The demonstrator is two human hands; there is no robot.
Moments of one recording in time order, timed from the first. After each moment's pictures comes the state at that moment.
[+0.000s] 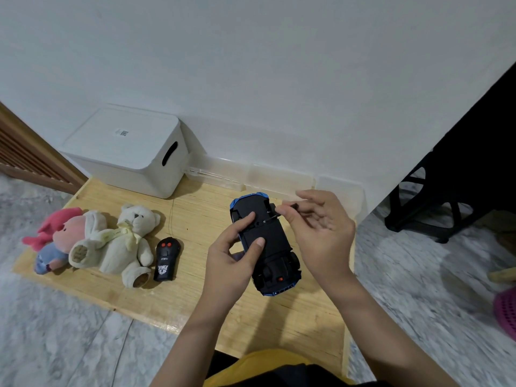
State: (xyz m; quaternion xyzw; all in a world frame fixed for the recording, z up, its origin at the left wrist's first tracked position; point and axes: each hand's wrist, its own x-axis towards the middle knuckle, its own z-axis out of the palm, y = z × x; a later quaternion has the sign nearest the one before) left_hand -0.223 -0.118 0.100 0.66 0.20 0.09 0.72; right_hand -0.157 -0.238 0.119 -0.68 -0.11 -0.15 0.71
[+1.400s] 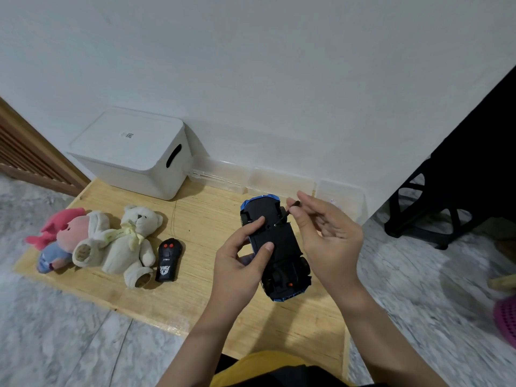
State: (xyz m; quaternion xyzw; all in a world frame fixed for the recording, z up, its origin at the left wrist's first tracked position) left_hand -0.231 -0.128 0.106 0.64 0.18 0.09 0.74; right_hand -0.163 -0.244 0.115 -0.67 -0.15 -0.17 0.71
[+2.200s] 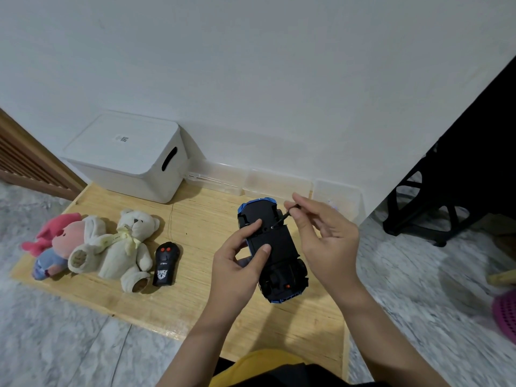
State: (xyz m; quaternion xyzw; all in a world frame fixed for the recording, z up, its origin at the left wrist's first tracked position) left_hand -0.227 -0.127 0.100 0.64 0.19 0.09 0.74; right_hand -0.160 -0.250 0.115 -0.69 -0.17 -0.16 0.68
